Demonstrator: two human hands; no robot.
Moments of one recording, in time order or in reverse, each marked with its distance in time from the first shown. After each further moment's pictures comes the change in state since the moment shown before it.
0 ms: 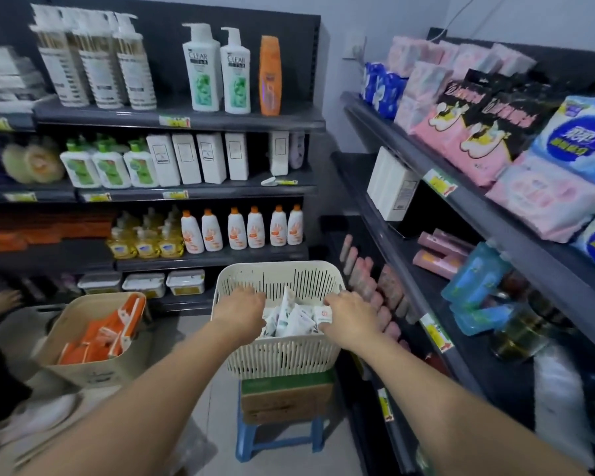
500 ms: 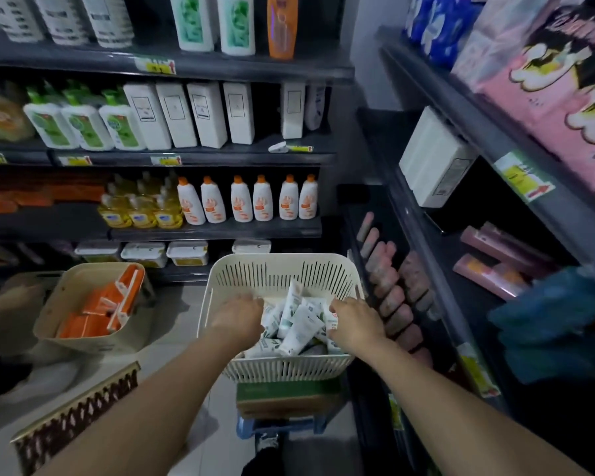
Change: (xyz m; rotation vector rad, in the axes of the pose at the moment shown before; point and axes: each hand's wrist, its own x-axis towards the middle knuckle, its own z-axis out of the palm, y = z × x) left_hand 0.118 -0.018 0.061 -0.032 -0.194 -0.073; right_hand 0.122 0.037 0.058 -0.012 -0.214 -0.024
